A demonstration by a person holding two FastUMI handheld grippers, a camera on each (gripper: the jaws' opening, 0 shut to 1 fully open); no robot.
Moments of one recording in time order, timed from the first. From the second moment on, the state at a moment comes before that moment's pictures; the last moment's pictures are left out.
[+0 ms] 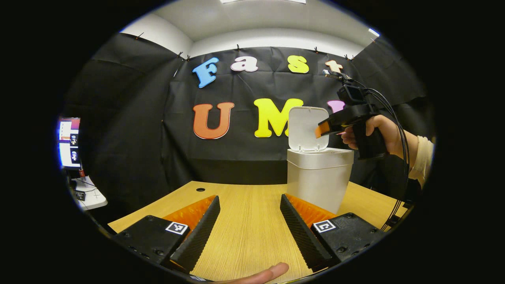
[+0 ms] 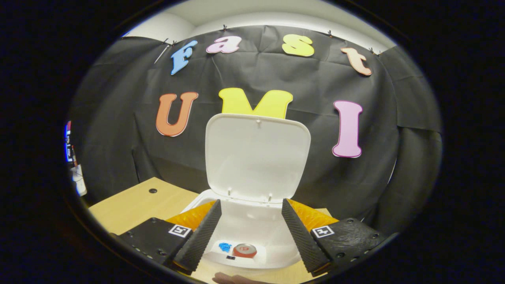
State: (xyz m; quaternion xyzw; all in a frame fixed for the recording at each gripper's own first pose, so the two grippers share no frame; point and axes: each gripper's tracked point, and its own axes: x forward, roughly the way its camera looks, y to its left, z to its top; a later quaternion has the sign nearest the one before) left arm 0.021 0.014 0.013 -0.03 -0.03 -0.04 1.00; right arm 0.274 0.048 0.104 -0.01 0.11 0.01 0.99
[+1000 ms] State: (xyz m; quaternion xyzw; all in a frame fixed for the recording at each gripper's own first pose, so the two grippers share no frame) left arm 0.009 0.034 0.027 -0.07 -0.04 -0.05 1.00; right arm 0.308 0.062 0.271 0.03 0.00 -0.01 1.00
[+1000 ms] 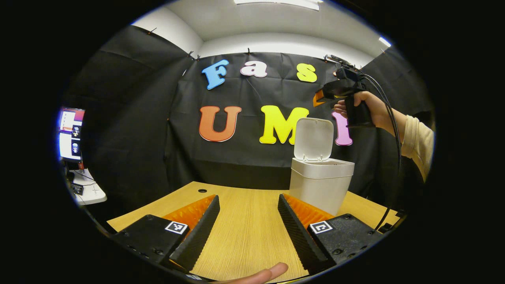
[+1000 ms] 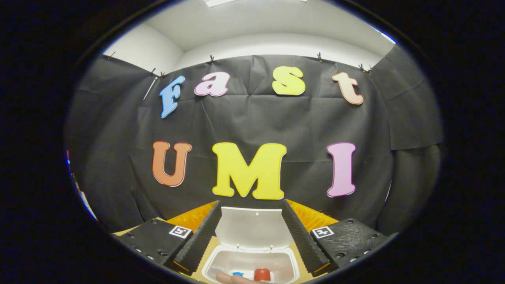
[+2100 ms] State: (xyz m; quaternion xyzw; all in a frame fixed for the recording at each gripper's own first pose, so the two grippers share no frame) left arm 0.011 0.021 0.020 -0.04 -0.04 -0.08 1.00; right arm 0.319 0.055 0.191 0.06 0.09 -0.01 0.99
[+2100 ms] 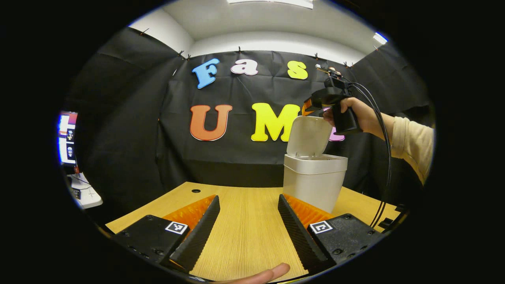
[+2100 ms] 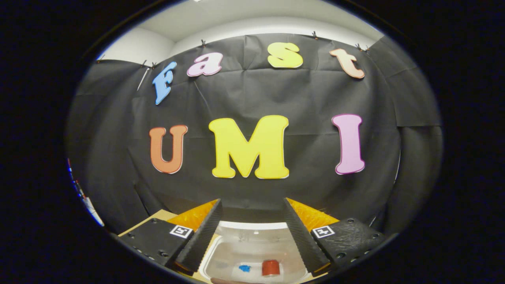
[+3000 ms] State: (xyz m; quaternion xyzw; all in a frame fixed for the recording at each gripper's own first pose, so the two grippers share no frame) left arm 0.022 0.018 0.005 -0.02 -0.01 -0.07 1.00; right arm 0.277 0.051 0.070 0.06 0.23 0.03 0.97
